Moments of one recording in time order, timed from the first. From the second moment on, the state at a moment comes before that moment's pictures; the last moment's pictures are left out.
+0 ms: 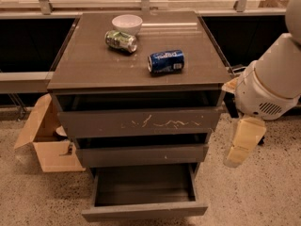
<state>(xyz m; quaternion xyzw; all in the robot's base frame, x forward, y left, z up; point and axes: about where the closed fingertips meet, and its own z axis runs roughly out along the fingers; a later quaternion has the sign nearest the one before) 0.420 -0.177 0.887 -0.62 0.77 0.02 0.15</state>
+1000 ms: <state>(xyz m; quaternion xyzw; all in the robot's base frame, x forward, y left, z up) 0.410 -0.153 0.847 -0.65 0.75 0.03 0.15</state>
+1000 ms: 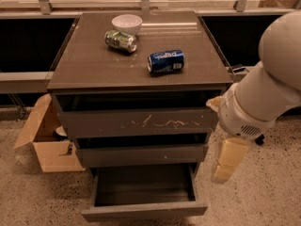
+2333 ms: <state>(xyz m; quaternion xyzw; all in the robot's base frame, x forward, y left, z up) 0.355 -0.093 0.668 -0.66 0.72 0.18 0.14</state>
